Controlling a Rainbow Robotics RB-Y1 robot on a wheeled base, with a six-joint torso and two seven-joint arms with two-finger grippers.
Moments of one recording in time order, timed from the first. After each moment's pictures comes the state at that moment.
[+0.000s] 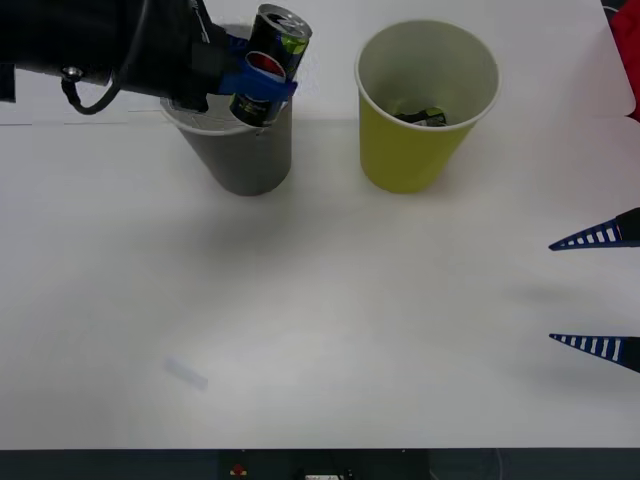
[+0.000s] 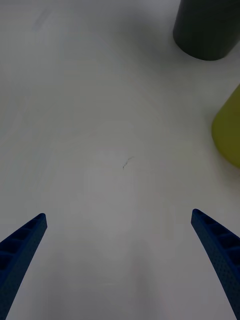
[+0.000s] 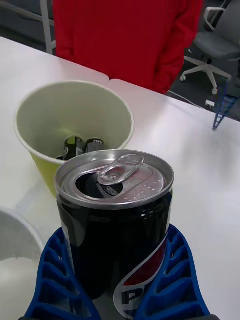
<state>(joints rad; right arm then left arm) 0.26 -1.13 -0.26 -2.01 1.31 -1.13 -0.09 -0.84 0.82 -0.20 -1.79 -1.56 -1.21 1.07</state>
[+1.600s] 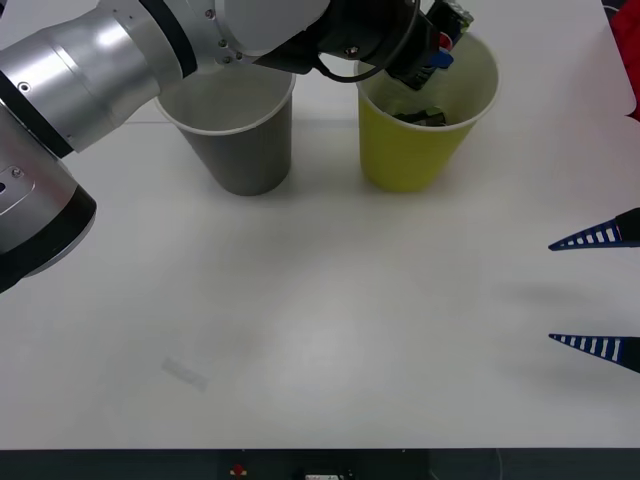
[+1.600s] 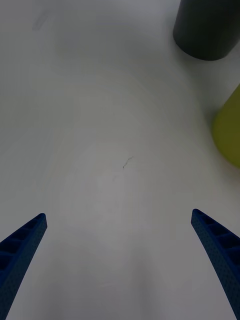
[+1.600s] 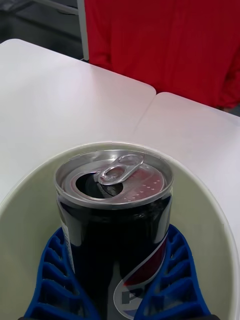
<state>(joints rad) 0.26 -1.13 -0.26 -2.01 1.31 -1.13 -0.09 -1.45 0.41 -0.88 -0.98 -1.68 -0.69 1.11</state>
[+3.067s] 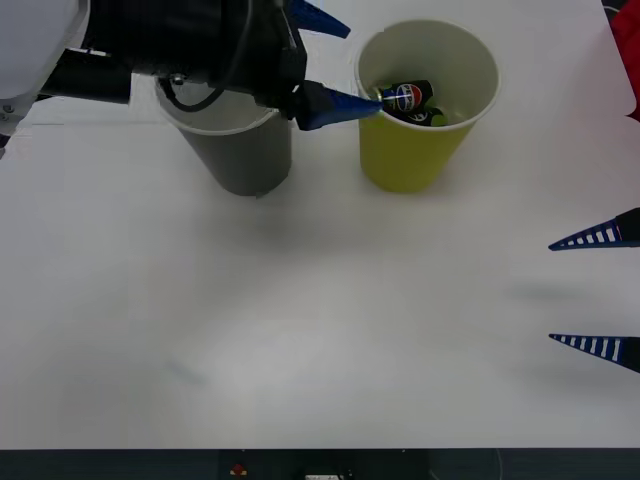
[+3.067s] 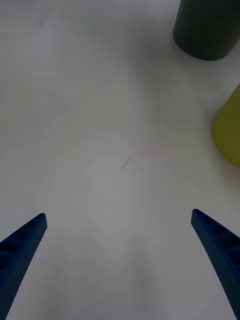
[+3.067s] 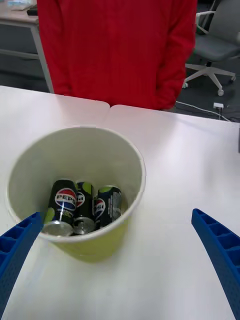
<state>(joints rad) 0.26 -1.13 -0.26 -2.01 1.31 -1.13 -0.09 -0.89 0.68 -0.29 -1.72 -1.66 -1.12 0.89</state>
